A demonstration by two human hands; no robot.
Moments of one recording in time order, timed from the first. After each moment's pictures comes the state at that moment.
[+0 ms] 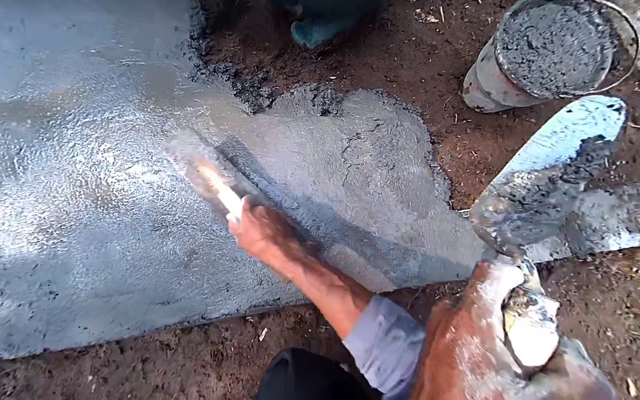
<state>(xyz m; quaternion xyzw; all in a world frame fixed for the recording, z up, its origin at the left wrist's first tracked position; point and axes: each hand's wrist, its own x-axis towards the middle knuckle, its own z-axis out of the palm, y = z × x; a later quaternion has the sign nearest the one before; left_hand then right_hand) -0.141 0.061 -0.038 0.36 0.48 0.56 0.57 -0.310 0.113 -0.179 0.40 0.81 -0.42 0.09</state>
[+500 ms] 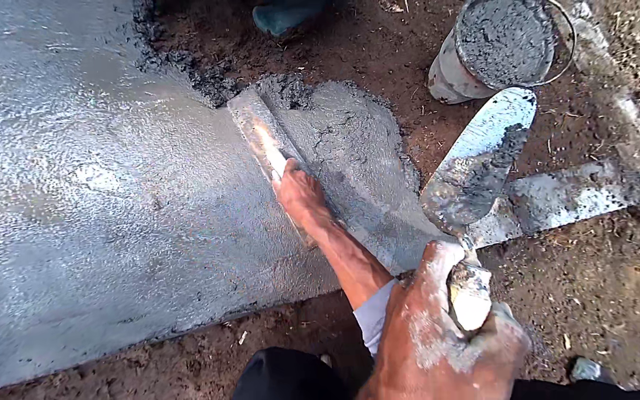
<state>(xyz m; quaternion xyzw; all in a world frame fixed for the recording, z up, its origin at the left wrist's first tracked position) -0.146 0.070 -0.046 0.34 0.50 0.56 0.56 -0.248 0.201 -0.207 0.56 0.77 -0.28 0.09</state>
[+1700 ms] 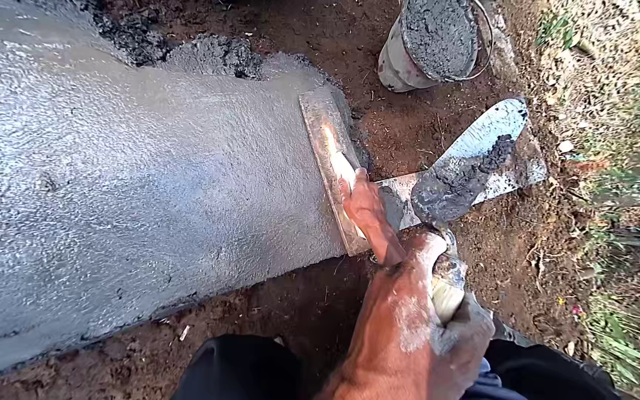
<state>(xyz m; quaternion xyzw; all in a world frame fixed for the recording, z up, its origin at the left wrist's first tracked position) -0.109 0.064 -0.045 0.41 0.50 0.51 0.57 -0.034 0.204 -0.183 0.71 0.66 -0.21 0.11</state>
